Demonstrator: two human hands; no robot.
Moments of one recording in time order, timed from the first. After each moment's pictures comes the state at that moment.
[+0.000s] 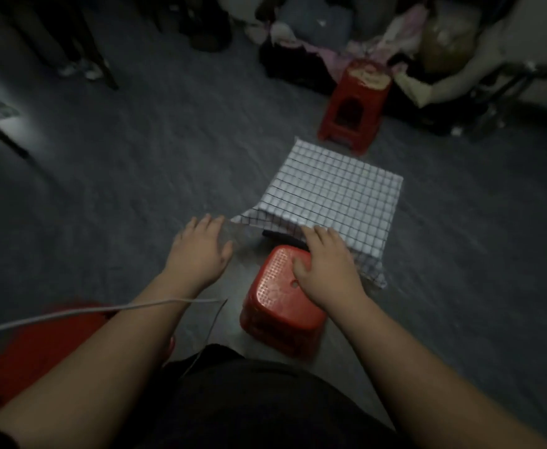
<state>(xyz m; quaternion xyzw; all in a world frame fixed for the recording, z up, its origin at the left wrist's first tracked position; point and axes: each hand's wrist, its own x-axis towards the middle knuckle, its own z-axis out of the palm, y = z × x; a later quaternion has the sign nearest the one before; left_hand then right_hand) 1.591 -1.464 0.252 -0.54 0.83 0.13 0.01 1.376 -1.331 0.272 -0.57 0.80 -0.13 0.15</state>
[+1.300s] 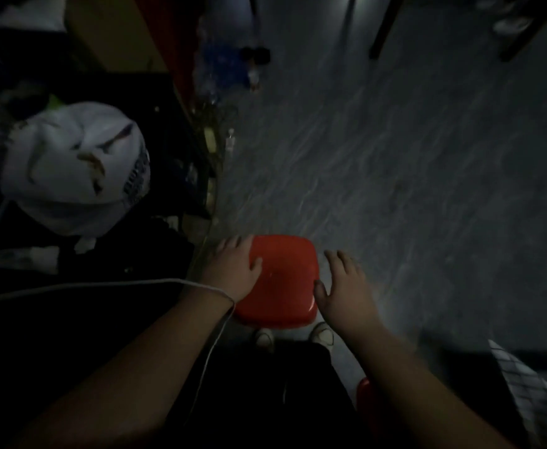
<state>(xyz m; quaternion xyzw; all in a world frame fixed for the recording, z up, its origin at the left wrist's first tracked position) 2.190 -1.478 0.137 -0.87 0.42 0.25 -0.06 1.981 -1.585 0.141 -0.85 0.45 0.04 0.29</state>
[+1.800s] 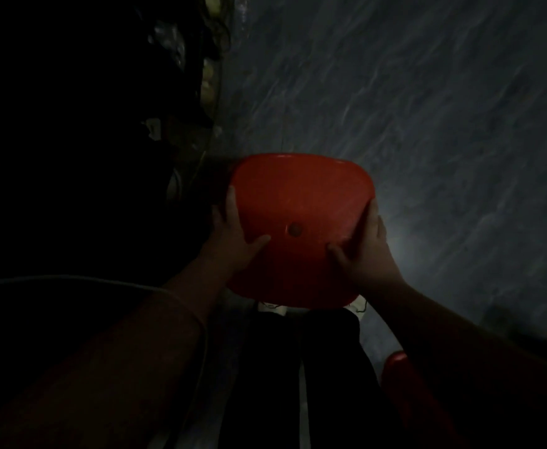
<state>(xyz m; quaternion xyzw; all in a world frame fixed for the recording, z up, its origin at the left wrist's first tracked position) 2.202 -1.456 -0.186 -0.89 0.18 0.41 -0.13 2.000 -1.622 -0.198 -0.74 0.48 0.09 0.46</state>
